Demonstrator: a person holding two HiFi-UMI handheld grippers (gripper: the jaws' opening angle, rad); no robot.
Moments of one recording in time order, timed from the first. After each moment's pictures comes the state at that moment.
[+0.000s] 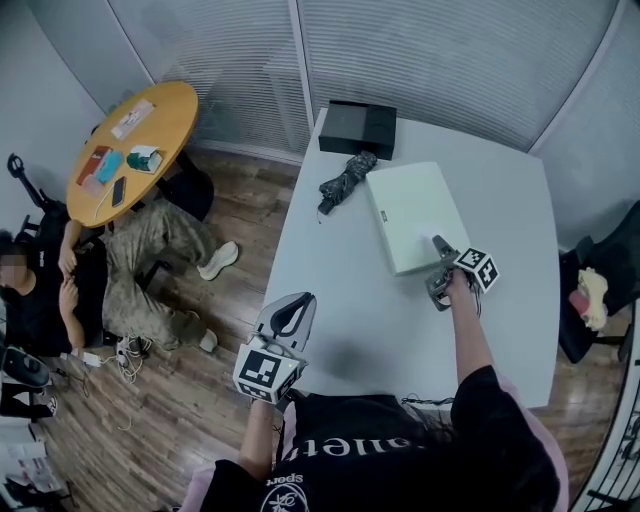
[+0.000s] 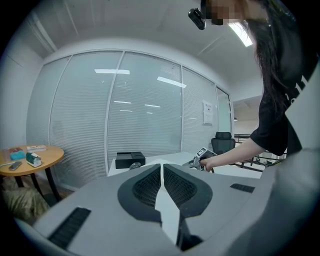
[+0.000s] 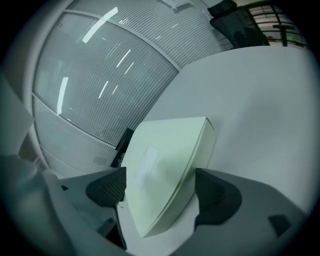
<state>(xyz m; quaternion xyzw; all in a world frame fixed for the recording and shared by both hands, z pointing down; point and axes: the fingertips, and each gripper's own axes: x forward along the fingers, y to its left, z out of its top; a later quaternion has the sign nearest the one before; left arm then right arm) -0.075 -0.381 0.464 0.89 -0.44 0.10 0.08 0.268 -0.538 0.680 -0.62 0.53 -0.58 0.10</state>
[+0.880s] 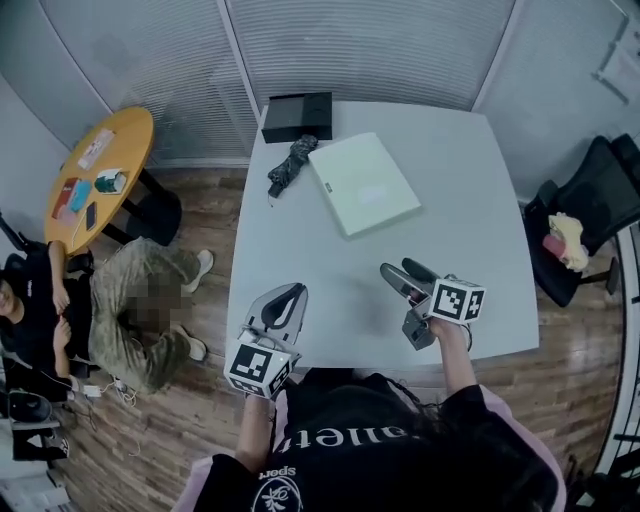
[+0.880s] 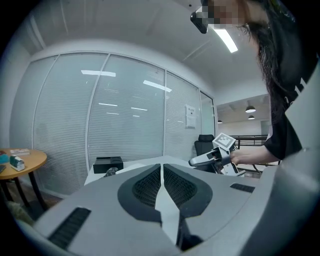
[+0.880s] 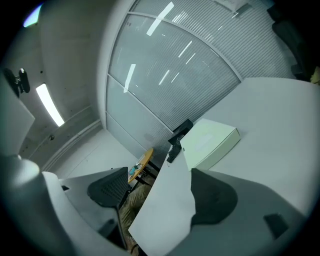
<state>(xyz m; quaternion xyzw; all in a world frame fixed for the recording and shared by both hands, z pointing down) 0.002 -0.311 0.443 0.92 -0.38 0.09 0.06 0.191 -0.350 0.527 -0.44 0.78 -0.44 0.06</state>
